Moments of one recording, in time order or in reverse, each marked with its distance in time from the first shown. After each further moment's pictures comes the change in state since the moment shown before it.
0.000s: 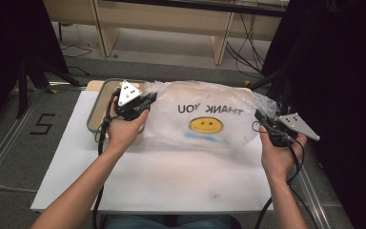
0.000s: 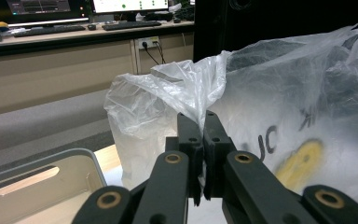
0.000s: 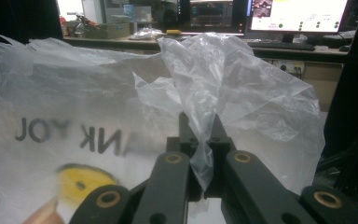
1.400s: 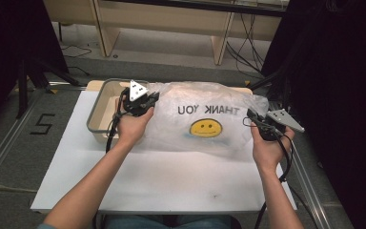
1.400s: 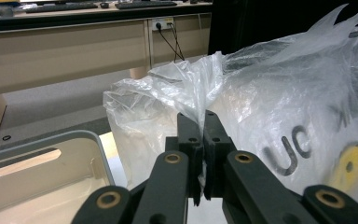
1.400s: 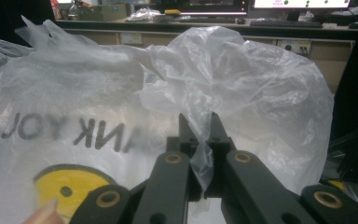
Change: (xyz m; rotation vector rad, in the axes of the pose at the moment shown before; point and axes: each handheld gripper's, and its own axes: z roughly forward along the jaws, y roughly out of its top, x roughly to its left) left arm 0.009 -0.017 0.039 0.072 0.066 -0.029; right arm 0.001 -0.015 0.034 0.074 -0.003 0.019
